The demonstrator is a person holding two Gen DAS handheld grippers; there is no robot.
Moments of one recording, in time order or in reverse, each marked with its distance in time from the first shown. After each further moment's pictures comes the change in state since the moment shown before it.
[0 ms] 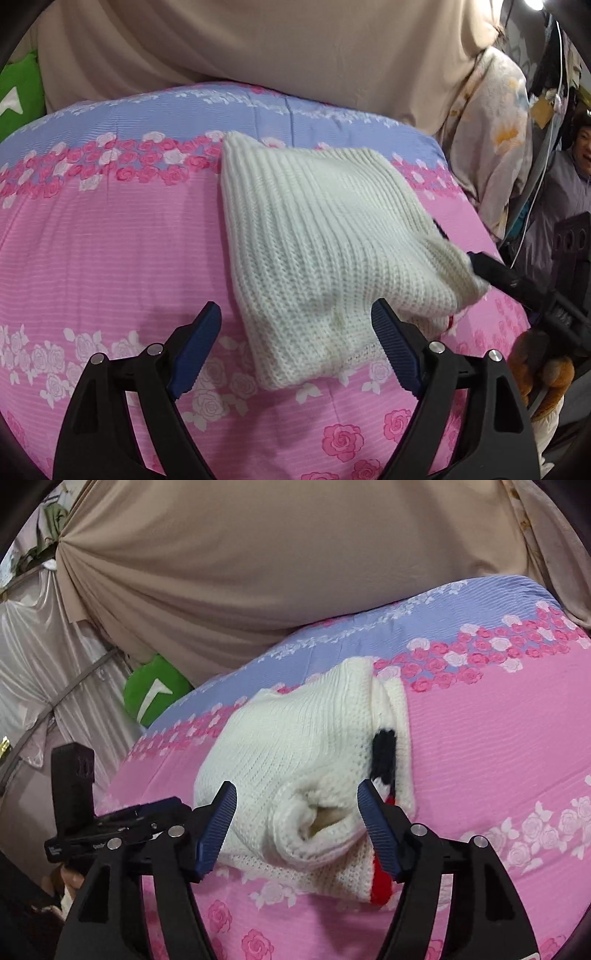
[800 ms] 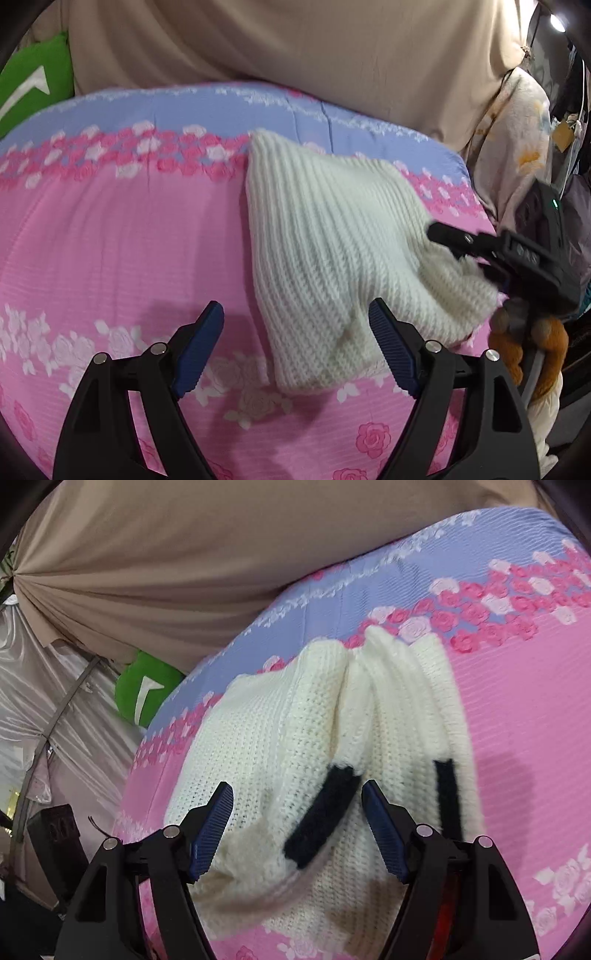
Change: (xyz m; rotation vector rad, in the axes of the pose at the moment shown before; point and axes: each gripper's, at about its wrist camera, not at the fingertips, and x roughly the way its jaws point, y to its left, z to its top) left arm -0.008 0.037 0.003 -0.089 -0.011 0.044; right arm 0.083 0.000 0.045 0.161 0.168 0.116
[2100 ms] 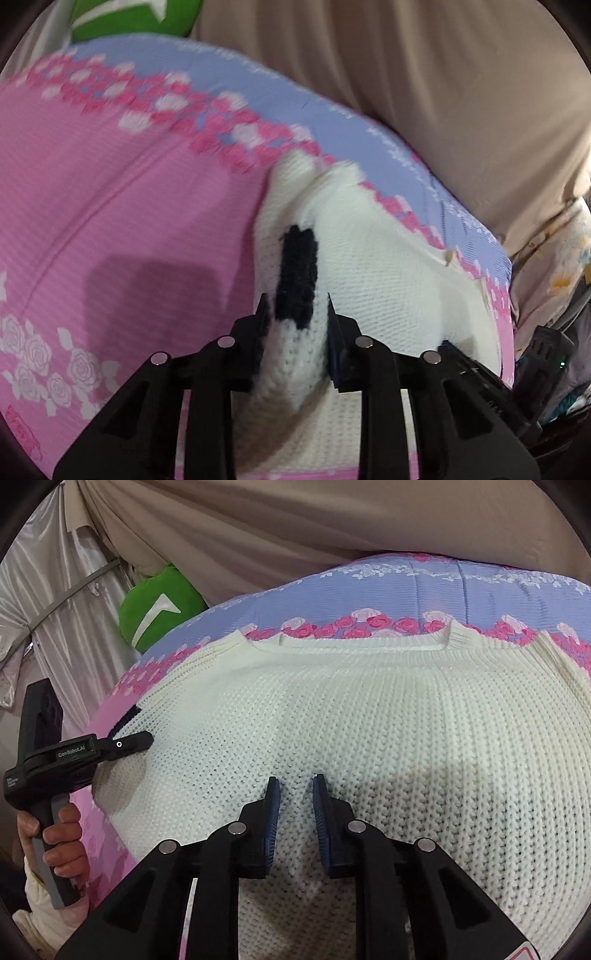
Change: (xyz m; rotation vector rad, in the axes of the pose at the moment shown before) left arm -0.012 0.176 0.030 -0.344 -0.110 0.040; right arm 0.089 0.092 -0.040 -0.293 0.020 -0.117
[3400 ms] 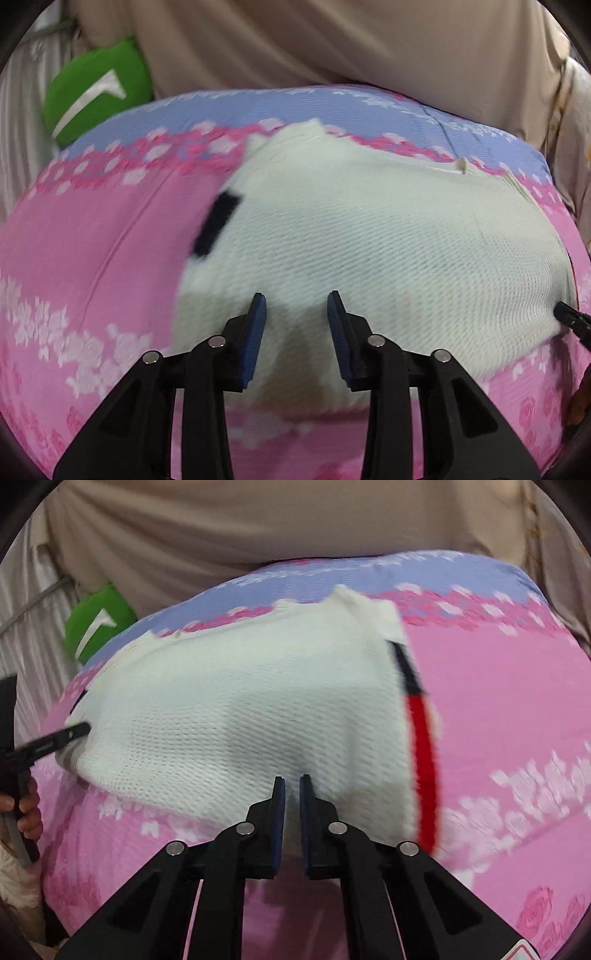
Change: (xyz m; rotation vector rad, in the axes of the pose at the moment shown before) left arm -0.006 -0.024 -0.052 0.350 0.015 0.240; right arm -0.115 -0.101 -0.090 0.169 -0.076 -0.280
